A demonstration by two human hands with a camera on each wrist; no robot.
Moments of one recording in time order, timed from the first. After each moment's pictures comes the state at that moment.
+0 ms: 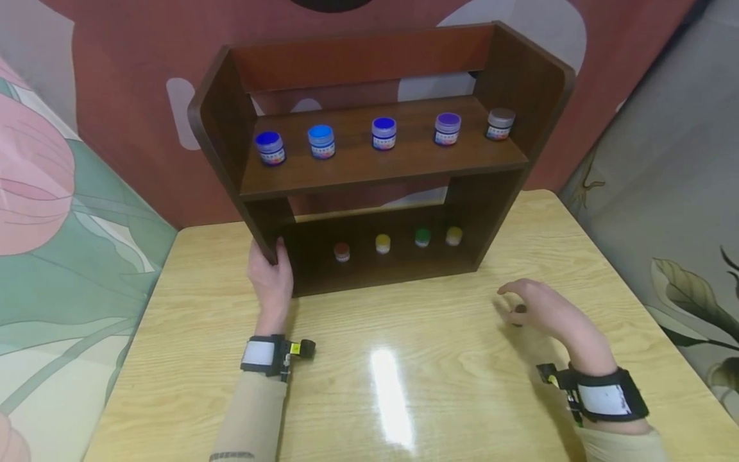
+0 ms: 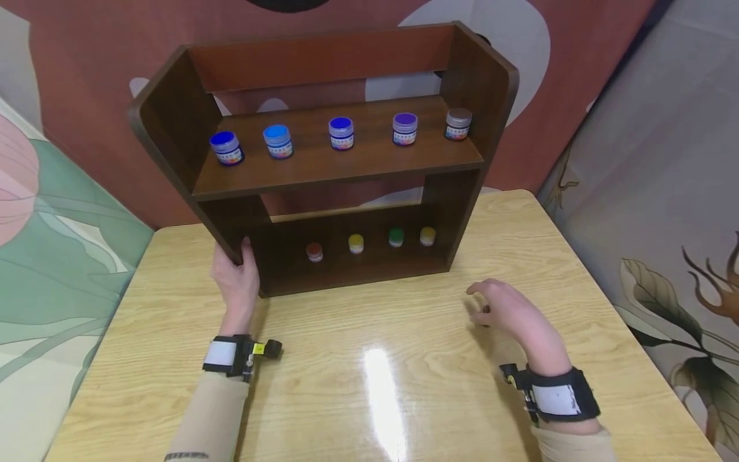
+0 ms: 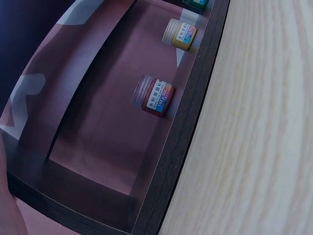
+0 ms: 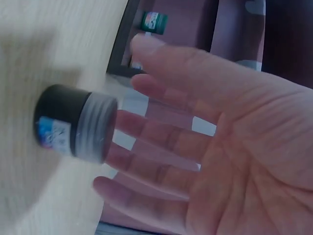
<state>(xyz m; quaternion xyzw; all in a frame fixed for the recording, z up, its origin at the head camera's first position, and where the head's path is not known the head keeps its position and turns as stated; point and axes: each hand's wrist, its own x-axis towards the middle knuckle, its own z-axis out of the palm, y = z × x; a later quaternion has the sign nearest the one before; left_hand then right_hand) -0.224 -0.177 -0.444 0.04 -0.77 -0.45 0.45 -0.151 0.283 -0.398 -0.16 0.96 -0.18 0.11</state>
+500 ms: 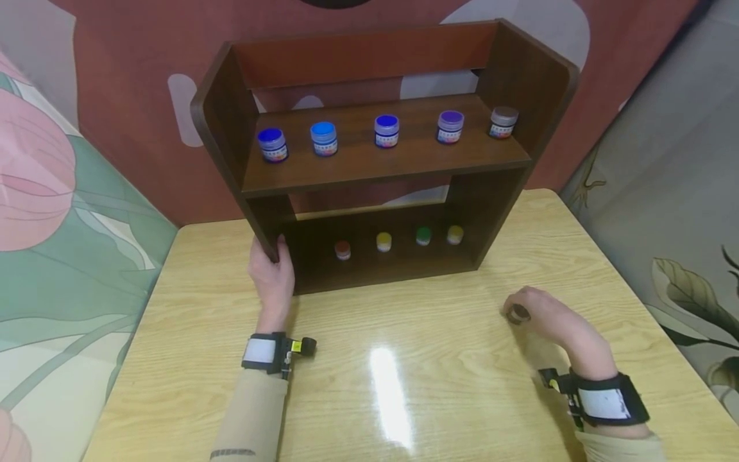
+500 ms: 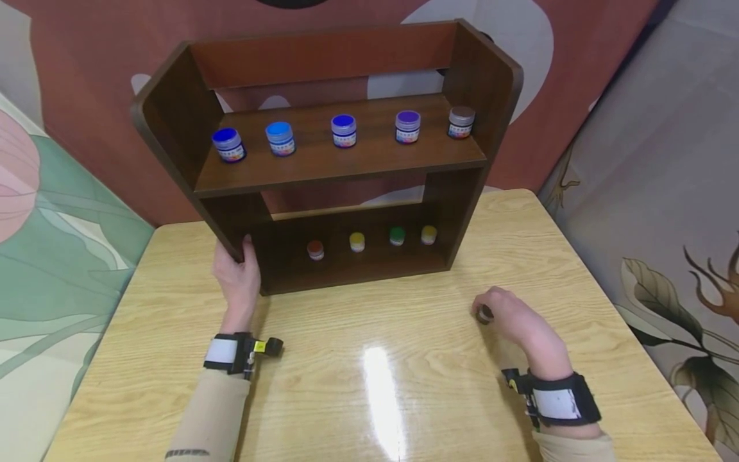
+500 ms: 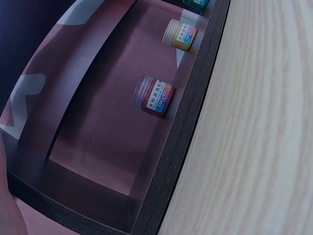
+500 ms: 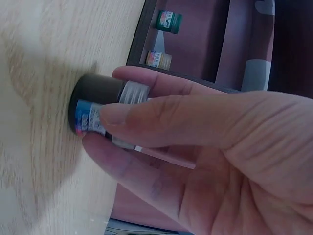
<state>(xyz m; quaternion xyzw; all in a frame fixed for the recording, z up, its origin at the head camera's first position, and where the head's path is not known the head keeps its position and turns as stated) -0.223 -0.178 -0.442 0.05 -0.78 -0.45 0.43 -0.146 0.293 -0.414 -0.18 0.96 -0.16 0.14</state>
